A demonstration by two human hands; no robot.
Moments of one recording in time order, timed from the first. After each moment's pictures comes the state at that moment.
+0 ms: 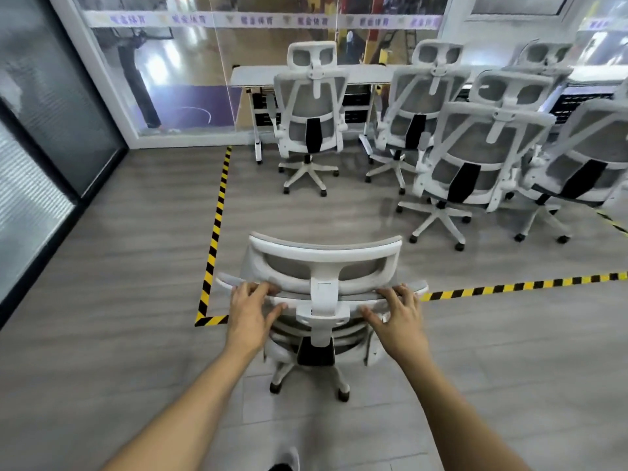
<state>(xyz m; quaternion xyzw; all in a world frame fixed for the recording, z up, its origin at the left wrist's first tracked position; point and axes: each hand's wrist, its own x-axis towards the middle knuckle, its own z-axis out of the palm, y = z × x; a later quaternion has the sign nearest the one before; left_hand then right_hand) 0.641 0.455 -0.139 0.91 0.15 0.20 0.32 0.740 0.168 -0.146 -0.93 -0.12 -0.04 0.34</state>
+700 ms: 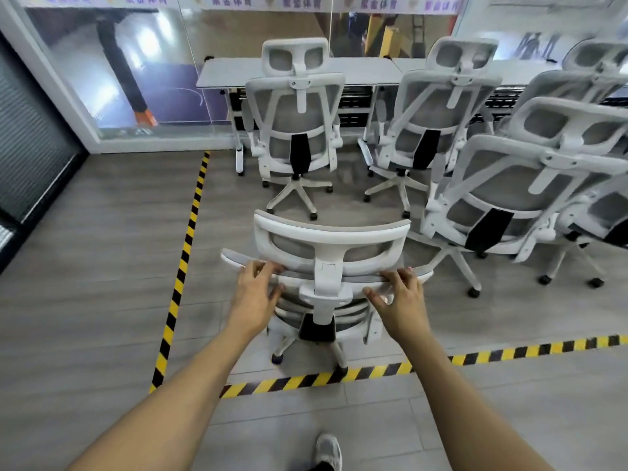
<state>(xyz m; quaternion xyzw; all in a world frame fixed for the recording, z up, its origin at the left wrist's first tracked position) 1.143 0.552 -0.134 0.94 0.14 0.13 0.29 1.237 0.263 -0.133 -0.93 -0.11 0.02 0.34</state>
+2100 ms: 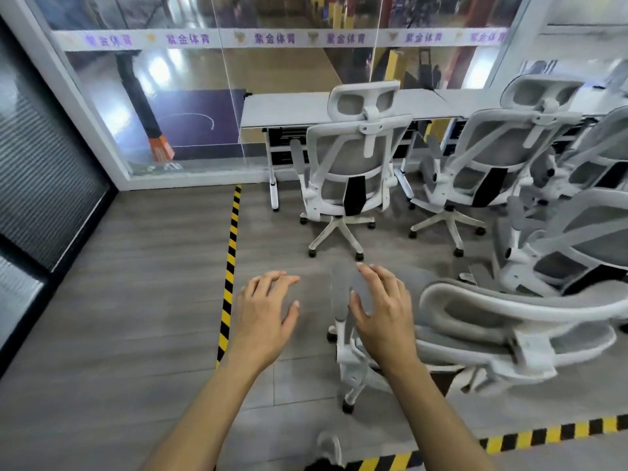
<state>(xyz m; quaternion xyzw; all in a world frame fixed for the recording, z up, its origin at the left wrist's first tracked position) 1.213 0.874 -0.061 0.96 0.09 0.17 0.21 1.302 0.667 -0.082 -0.91 -0.22 -0.17 0.31</state>
